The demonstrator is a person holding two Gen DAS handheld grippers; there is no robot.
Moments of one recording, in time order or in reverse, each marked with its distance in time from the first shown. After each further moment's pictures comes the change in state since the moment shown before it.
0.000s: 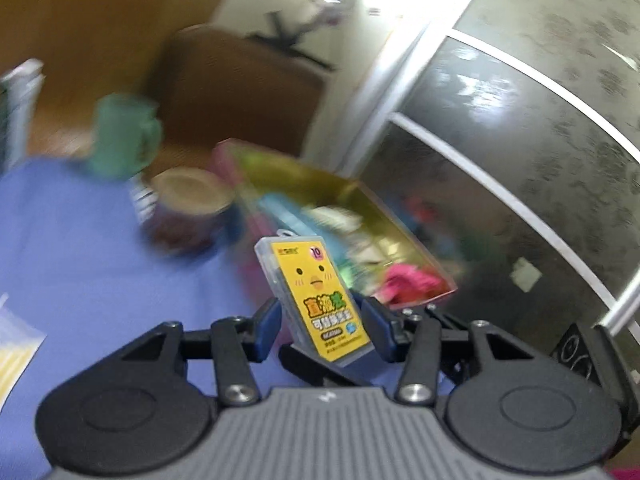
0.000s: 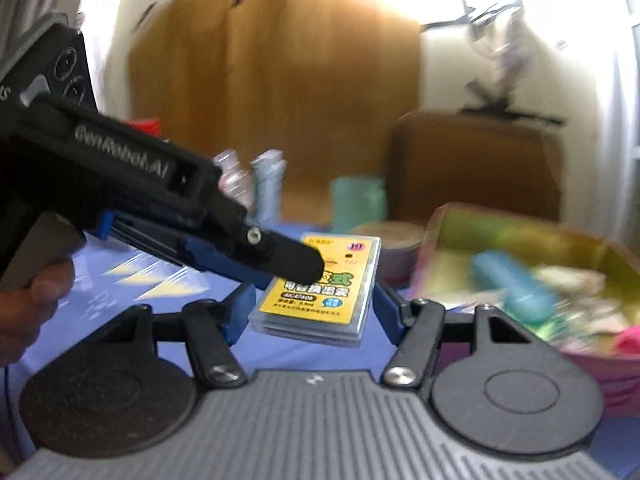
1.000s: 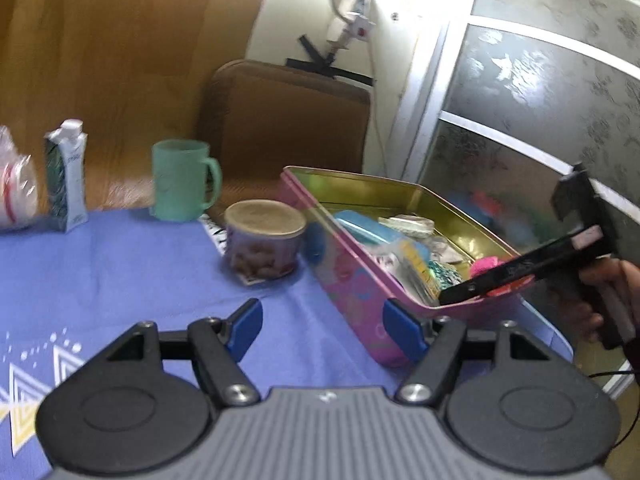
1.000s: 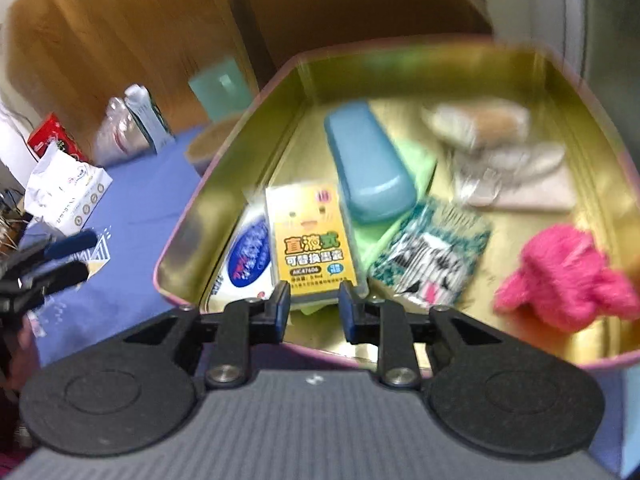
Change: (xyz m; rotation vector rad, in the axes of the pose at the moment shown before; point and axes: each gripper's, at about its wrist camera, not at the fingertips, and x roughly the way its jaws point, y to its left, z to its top) left arm -0.012 0.026 -0.022 0.123 -0.075 0.247; right arm 0.063 -0.180 0.023 0.420 0.591 0.070
